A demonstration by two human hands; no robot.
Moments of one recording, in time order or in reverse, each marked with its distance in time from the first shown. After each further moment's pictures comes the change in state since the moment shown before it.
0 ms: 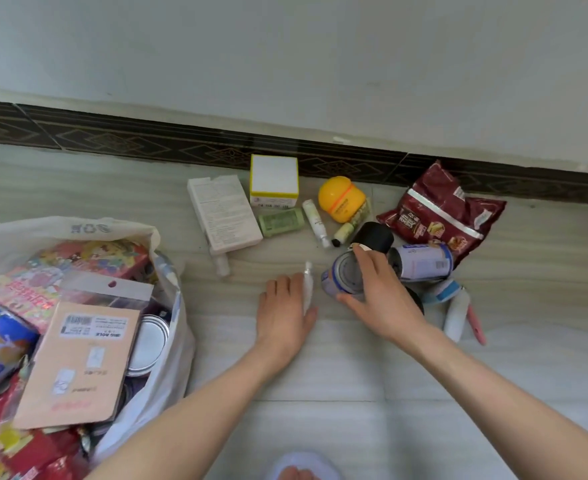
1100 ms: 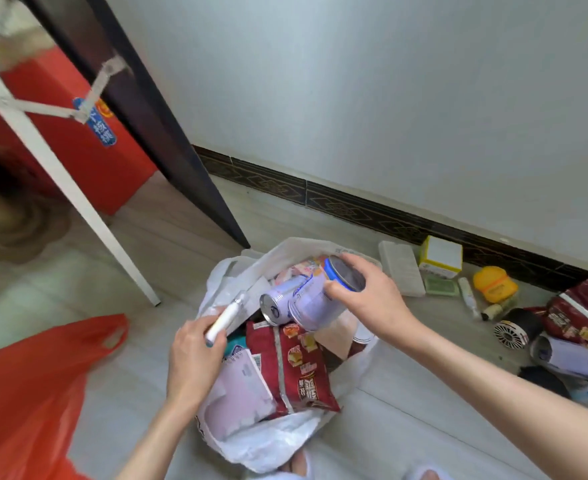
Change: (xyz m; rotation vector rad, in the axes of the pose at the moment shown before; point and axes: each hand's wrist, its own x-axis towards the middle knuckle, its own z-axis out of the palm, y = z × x) left_hand -0.277 -0.221 -0.209 -0.282 0.694 -0.614; right_hand -0.089 -0.320 -0.029 0.552 -0.105 -0.315
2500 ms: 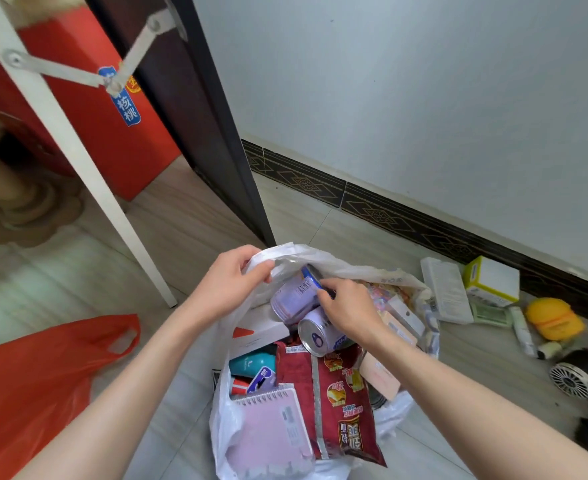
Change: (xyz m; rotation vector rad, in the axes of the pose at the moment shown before) left_hand 0.118 0.035 -0.034 -0.296 -0.330 0.173; right_hand 0.086 0.004 0.107 -0.352 -0.115 -0.016
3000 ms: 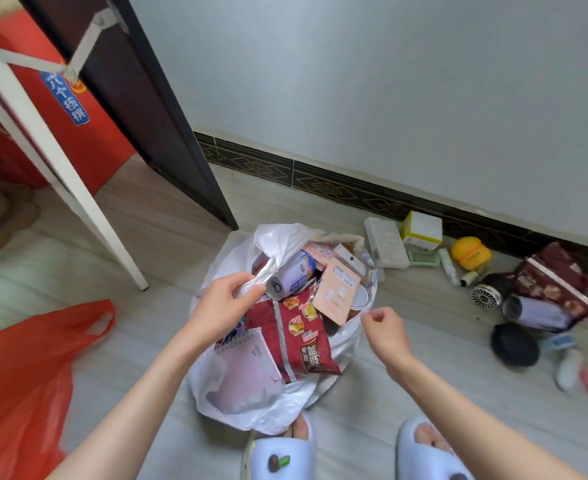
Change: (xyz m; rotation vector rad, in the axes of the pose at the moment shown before) left_hand -0.092 0.011 0.046 -0.023 -0.164 -0.048; right_hand -0.137 0.107 0.001 0.432 0.287 0.605
